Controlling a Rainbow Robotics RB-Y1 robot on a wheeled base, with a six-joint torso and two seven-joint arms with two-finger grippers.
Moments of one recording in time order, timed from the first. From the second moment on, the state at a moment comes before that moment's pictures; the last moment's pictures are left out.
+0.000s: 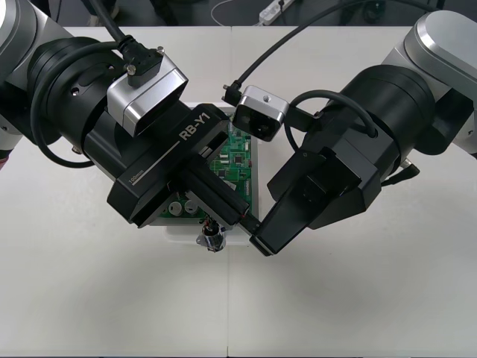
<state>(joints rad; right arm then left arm) -0.90 -0.80 0.68 -1.75 0.56 -1.50 -1.47 -0.78 0.70 -0.37 -1.84 -0.83 -1.54 0.41</state>
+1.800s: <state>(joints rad) -0.90 -0.81 0.68 -1.71 0.53 -1.51 -1.41 -0.75 0.82 -0.31 -1.82 -0.73 -1.54 0.39</state>
